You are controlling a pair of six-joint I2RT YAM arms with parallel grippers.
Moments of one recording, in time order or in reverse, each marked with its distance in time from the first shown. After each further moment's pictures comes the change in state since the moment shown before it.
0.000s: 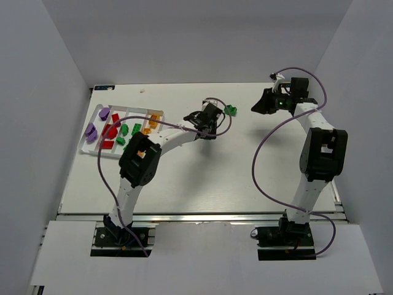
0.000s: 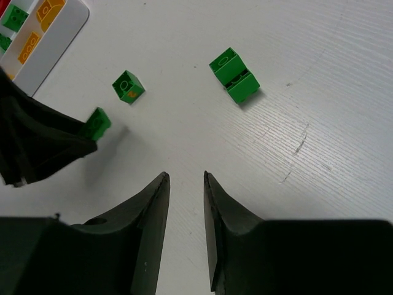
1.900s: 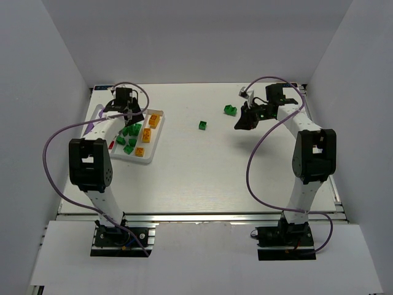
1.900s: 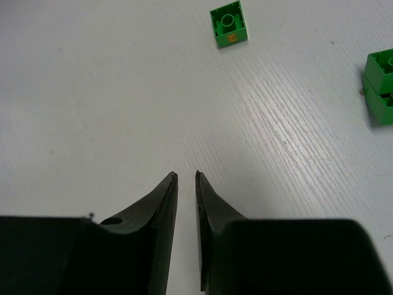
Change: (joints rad) left arm 0.682 -0.393 -0.388 0.061 0.079 0.108; right arm 0.180 -0.022 -0.031 -0.292 -0.069 -0.473
